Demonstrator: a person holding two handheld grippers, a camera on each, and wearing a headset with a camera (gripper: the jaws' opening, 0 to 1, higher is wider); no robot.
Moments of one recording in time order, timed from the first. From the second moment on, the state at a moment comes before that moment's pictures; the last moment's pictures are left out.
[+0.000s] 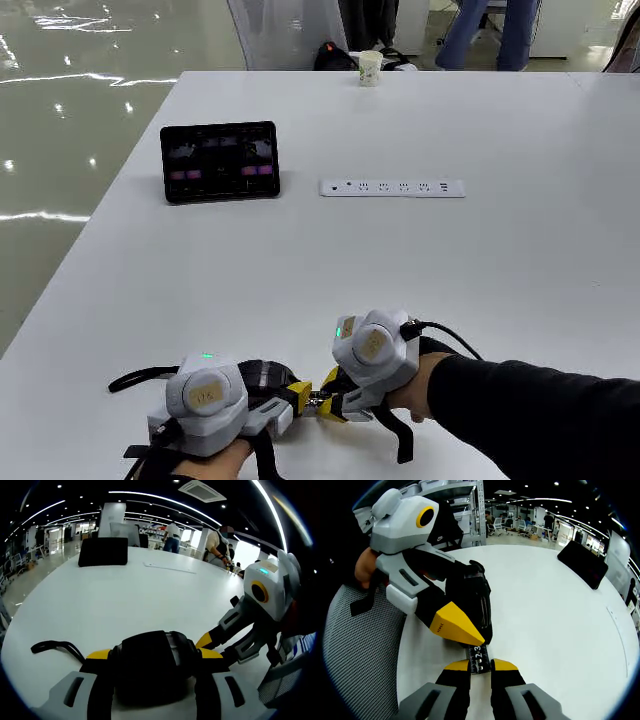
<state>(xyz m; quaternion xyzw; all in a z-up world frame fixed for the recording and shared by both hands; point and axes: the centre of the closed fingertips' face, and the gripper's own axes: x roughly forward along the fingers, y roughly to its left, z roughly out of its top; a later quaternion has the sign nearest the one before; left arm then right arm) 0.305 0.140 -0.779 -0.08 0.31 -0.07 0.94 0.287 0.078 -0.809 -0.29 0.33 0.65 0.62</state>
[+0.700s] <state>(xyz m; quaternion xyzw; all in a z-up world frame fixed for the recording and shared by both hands) 0.305 0.140 -0.778 -0.08 0.31 -0.07 0.94 0.285 0.094 -0.809 -0.28 0.32 0.66 0.62</state>
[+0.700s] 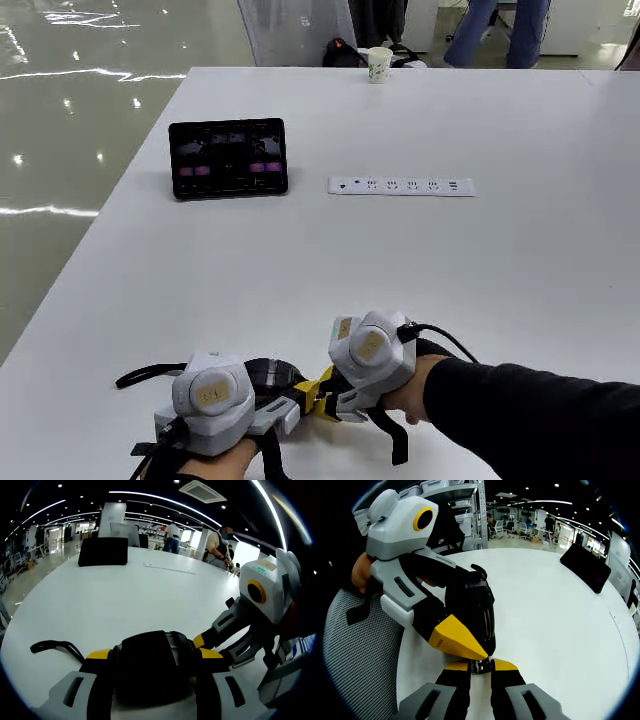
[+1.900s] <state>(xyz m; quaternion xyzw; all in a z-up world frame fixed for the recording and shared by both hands) 0.305 0.137 -0.778 -0.05 0.30 -0.08 0.95 0.281 0.069 -0.805 -0.29 0.30 0.64 0.65</state>
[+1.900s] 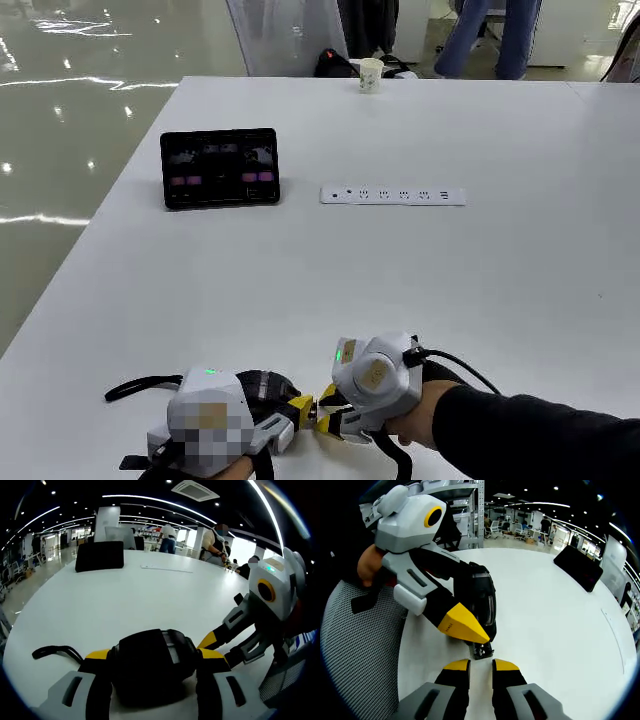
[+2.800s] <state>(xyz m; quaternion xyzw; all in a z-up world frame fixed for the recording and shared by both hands) 0.279 0.121 -0.787 -0.07 0.36 -0.21 0.91 0.278 -0.008 -0.775 -0.21 0.31 0.57 0.74</state>
